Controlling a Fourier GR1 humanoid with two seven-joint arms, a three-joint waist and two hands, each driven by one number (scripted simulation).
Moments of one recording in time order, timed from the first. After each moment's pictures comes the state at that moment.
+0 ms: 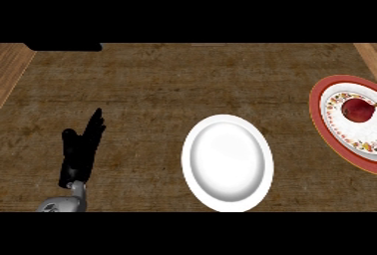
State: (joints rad) left arm -0.05 0.10 -0.01 -1.47 -0.09 0.13 0.24; right arm -0.46 -0.72 -0.59 -0.30 0.14 -0.04 -0.57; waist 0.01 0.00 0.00
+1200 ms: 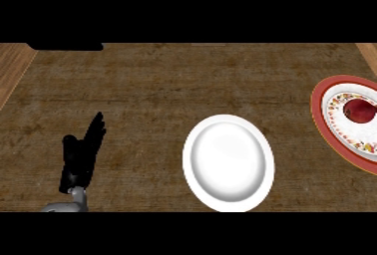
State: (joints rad) left arm -0.01 0.08 -0.01 -1.50 -0.10 0.12 0.23; right arm -0.33 -0.84 -0.65 -0.17 0.03 -0.07 -0.68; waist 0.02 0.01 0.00
